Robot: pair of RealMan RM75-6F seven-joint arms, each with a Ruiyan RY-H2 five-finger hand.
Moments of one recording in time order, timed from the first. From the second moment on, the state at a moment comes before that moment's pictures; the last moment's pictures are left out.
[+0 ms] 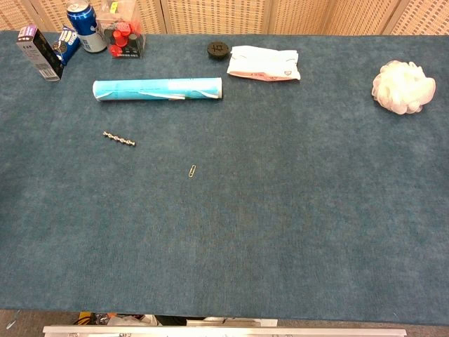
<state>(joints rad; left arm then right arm) -0.11 -1.11 -0.04 -1.67 1.45 1.43 0.13 0.11 -1.13 0.07 -1.59 -1.50 1.44 -0.06</state>
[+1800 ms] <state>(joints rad) -0.65 -1.47 -0.13 -1.33 1.40 0.86 0.10 0.13 -1.08 0.10 -1.63 -1.49 1.47 -0.04</state>
